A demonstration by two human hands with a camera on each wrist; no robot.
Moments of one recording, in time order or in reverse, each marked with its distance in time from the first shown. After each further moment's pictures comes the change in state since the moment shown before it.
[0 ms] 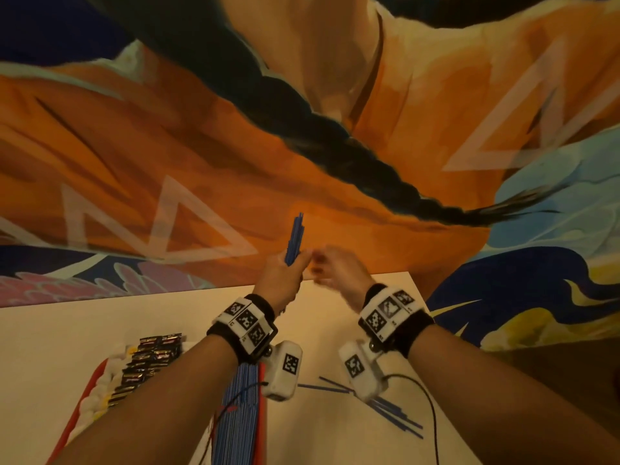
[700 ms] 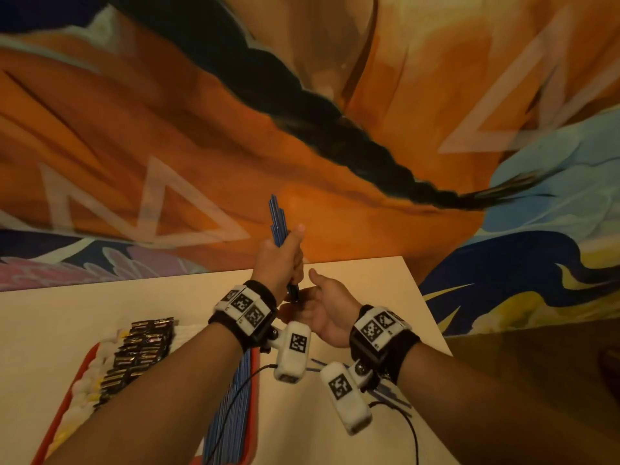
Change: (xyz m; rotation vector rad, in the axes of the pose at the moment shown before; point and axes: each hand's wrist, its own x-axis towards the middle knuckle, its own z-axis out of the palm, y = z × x) left_hand -0.005 0.005 0.024 -0.423 0.038 -0.089; right_hand -0.021 0.058 0.013 0.613 -0.212 0.500
